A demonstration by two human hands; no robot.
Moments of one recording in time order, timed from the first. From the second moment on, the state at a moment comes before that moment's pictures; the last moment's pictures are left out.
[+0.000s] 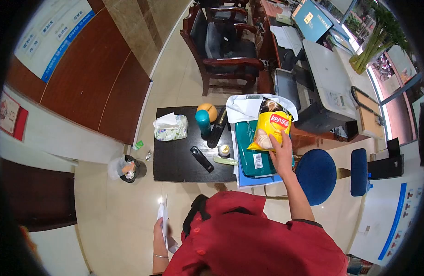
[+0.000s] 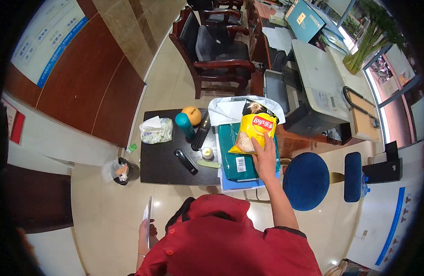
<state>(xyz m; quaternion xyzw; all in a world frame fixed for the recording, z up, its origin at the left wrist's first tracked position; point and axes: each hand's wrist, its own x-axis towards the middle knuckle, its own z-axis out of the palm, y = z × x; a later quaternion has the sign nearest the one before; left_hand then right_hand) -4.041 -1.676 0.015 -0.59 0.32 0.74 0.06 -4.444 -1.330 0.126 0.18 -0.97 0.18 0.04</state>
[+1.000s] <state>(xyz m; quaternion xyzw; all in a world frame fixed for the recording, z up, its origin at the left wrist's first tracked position) -4.213 -1.529 0.079 -0.10 0.55 0.57 0.61 -3.888 -1.229 0.098 -0.55 -0.76 0.28 0.21</state>
